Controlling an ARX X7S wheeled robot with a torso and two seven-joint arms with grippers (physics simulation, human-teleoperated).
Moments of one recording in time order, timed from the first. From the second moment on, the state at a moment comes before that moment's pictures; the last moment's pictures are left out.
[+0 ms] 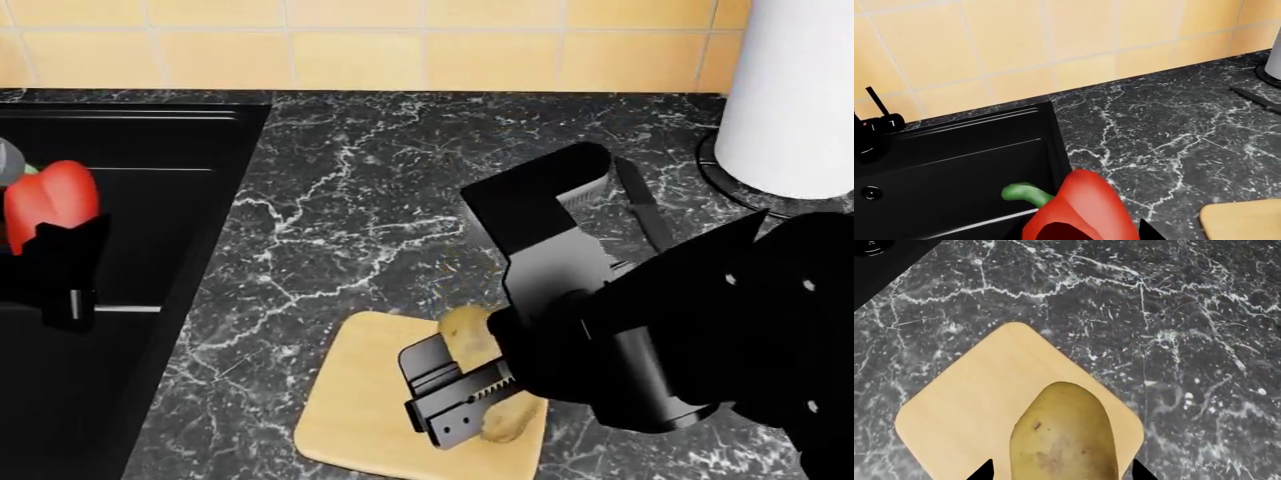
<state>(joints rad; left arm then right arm) -0.97 -0.64 0.16 0.29 -1.15 -1.33 -0.44 1.32 0.53 -0.78 0.16 1.51 1.39 0.48</state>
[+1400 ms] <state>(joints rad) -0.99 -0.31 0.52 0.21 -1.09 -1.22 -0.36 1.36 0.75 -0.44 -0.13 1.56 1.07 0.67</state>
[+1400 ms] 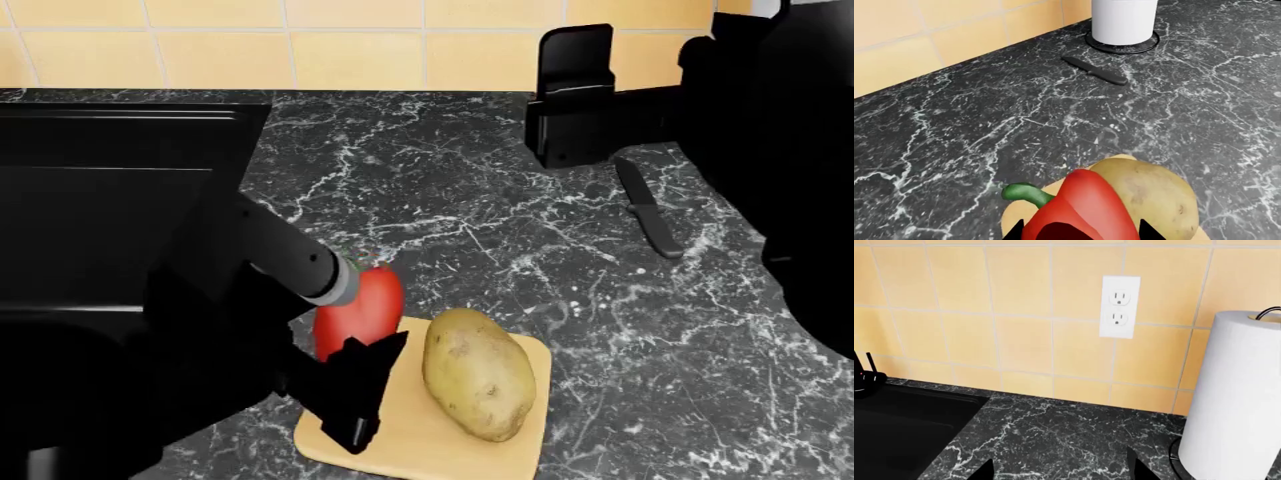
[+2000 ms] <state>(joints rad) -0.97 -0.31 0.57 0.23 -1.10 -1.22 -0.39 1.31 0.77 -0.43 -0.15 1.58 1.04 0.65</state>
